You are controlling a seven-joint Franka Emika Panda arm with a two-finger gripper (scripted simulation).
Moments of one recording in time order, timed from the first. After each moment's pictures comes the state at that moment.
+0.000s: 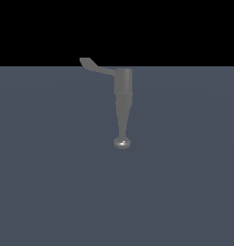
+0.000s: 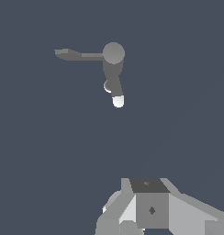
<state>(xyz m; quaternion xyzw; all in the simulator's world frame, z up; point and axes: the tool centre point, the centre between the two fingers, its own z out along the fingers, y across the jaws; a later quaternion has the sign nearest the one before) -0.210 0.000 0.489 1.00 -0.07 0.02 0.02</state>
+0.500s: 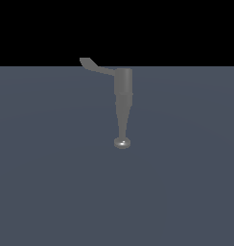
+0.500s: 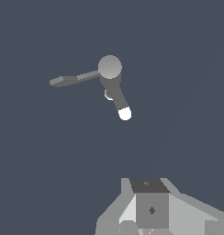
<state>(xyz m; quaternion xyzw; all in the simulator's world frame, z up) -0.165 0.010 0.473 0.98 -0.17 0.01 -0.01</state>
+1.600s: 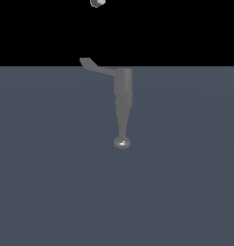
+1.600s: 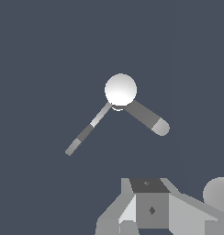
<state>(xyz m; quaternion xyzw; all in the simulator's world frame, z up) -0.065 0.039 0.412 0.90 -0.43 -0.01 -0.03</state>
